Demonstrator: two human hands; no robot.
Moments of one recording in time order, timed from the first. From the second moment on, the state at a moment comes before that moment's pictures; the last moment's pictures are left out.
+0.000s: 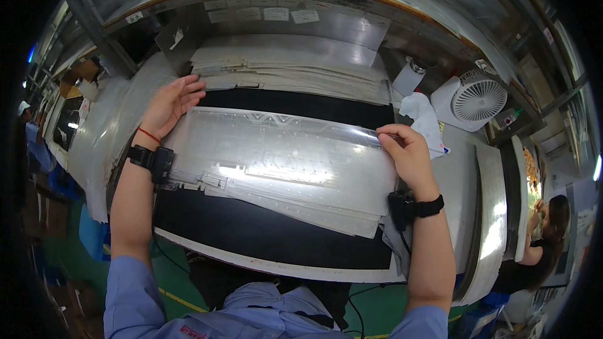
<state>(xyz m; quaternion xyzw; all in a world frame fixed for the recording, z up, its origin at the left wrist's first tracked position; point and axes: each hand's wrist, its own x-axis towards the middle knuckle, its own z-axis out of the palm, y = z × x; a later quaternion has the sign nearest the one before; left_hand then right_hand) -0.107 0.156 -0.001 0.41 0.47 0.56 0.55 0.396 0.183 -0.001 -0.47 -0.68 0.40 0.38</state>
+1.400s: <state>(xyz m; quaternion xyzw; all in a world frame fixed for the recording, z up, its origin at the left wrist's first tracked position) -0.115 0.161 -0.014 0.51 0.52 0.55 0.41 0.403 0.190 -0.006 -0.40 -0.69 0.26 0.54</state>
